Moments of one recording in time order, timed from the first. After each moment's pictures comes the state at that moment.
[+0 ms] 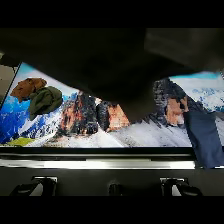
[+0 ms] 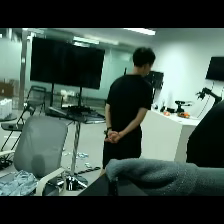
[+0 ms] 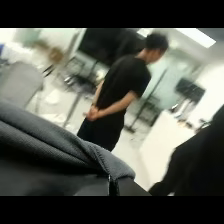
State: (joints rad) left arm 0.14 -0.78 1.87 1.10 -0.88 -1.48; right arm -0.18 -0.76 1.82 -1.31 0.86 0.95
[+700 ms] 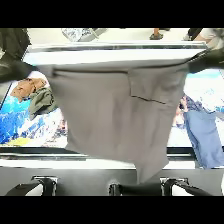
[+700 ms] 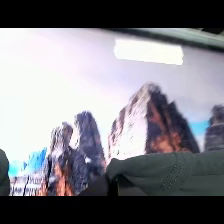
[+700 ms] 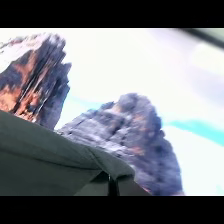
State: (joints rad) left arm 0.08 -1.08 1.37 1.10 -0.95 -1.44; right arm -0.18 -1.34 1.72 -1.26 1.14 0.95
